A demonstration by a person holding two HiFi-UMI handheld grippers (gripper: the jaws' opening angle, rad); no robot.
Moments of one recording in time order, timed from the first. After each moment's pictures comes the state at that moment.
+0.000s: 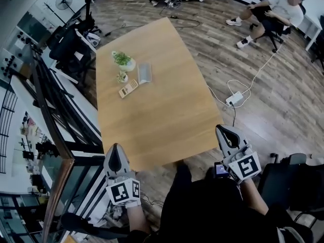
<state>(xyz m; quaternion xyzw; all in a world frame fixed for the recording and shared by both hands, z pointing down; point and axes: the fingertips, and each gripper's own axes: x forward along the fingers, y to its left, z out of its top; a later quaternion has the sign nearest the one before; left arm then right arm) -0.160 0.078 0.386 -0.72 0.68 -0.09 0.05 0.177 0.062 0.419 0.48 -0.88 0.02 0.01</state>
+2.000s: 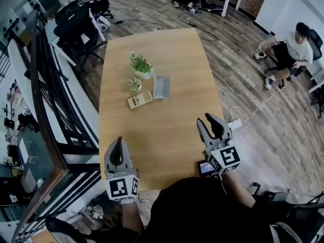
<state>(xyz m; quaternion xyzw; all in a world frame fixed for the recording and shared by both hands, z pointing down) -0.241 -0.071 0.395 -0.72 0.69 -0.06 0.01 0.028 -0.160 0.411 0.45 -0.89 0.03 0.03</state>
